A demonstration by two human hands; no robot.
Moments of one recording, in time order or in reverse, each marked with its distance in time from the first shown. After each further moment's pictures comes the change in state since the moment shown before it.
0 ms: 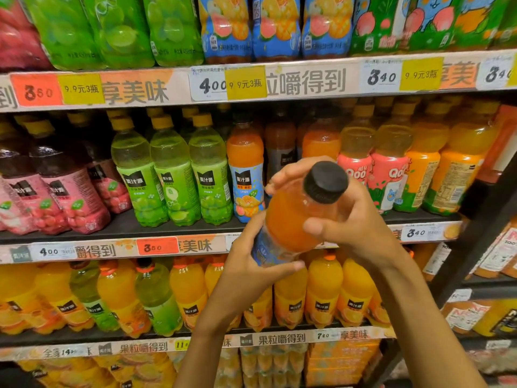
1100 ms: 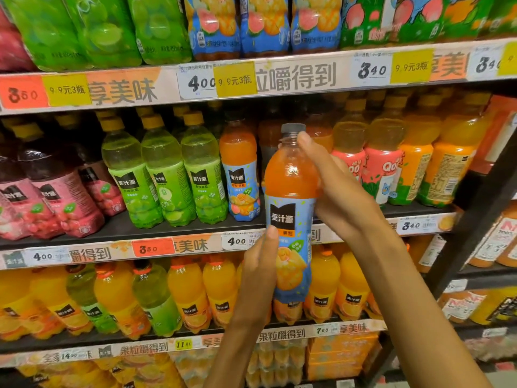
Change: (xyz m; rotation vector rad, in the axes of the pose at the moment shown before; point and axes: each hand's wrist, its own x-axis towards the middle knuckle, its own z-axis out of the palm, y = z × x) left_hand -0.008 0.001 0.035 -0.324 0.158 -0.338; right_hand 0.029 0.015 -0.008 0.271 0.369 0.363
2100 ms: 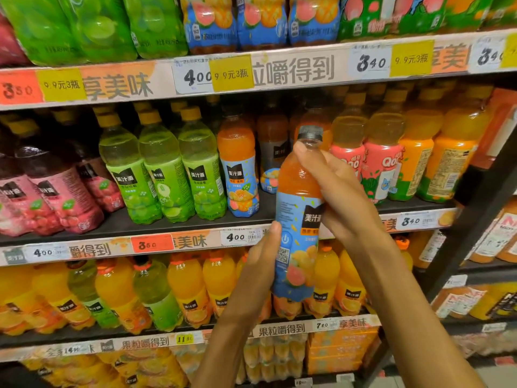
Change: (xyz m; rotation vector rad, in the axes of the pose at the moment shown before) left_hand -0.002 0.008 -0.001 -0.012 -0.099 -0.171; right_hand -0.004 0.014 -0.012 -0.011 0.089 -0.033
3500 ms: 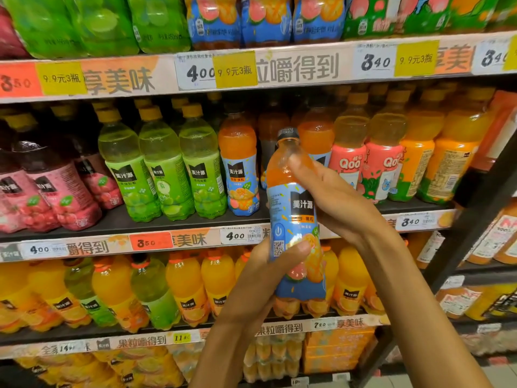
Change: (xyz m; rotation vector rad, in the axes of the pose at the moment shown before) left_hand -0.009 -0.001 -0.003 -0.070 -0.166 0.038; right_hand 0.002 0.000 -0.004 -0.189 -0.167 0.203
